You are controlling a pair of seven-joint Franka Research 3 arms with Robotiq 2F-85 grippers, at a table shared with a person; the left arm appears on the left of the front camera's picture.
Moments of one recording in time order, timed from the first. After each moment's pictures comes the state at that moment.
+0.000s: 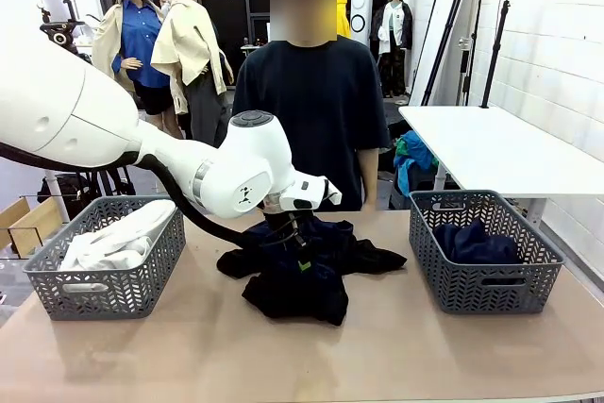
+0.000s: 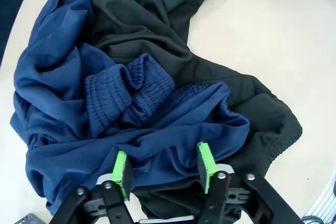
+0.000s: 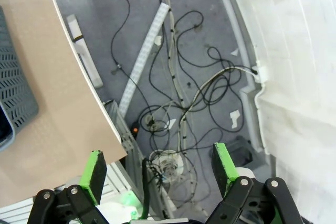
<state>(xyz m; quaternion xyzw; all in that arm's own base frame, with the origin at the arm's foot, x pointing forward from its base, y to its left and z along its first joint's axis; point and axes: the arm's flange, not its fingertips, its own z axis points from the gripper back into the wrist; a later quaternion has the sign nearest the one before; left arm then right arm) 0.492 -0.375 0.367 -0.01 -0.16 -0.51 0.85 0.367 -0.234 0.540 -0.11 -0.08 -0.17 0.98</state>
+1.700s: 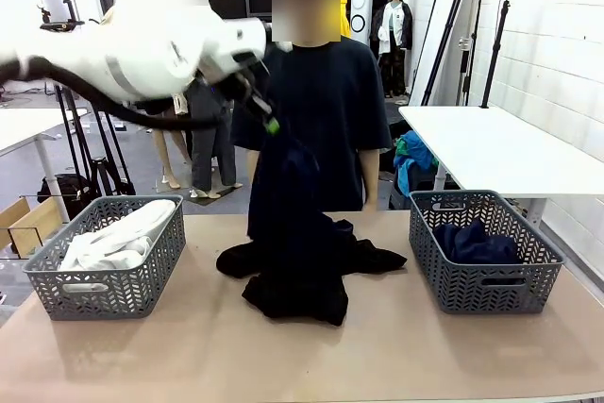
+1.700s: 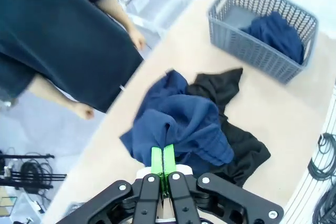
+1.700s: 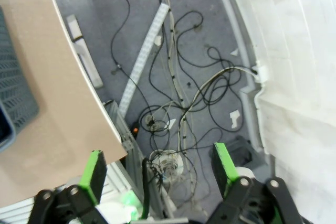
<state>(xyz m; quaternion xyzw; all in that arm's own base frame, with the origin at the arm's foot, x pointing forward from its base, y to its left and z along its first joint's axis) 0.485 -0.287 0.632 -0.06 -0.36 -0.42 0.83 0.367 -0.234 0.540 -0.11 -0.08 -0.17 0.98</state>
